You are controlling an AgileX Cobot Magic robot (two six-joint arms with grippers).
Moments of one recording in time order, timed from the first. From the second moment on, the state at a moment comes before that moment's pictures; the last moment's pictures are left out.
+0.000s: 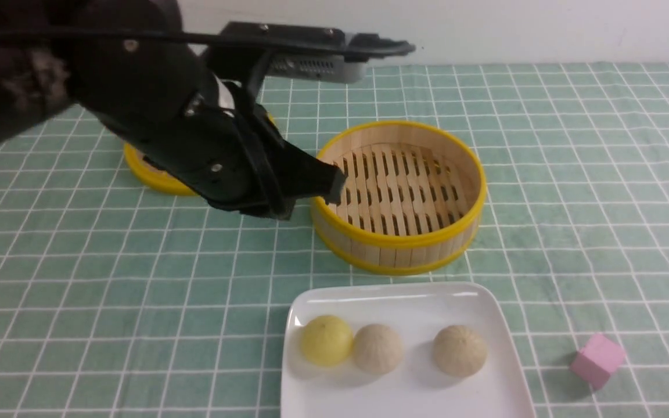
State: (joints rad) right arm -0.01 -0.01 0.01 -0.01 0.39 0.00; left arm -0.63 1.42 -1.33 0.00 0.95 -0.23
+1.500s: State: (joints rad) right arm -0.01 -0.01 0.01 -0.01 0.39 0.00; left arm -0.63 0.57 -0.32 0.17 0.37 -0.53
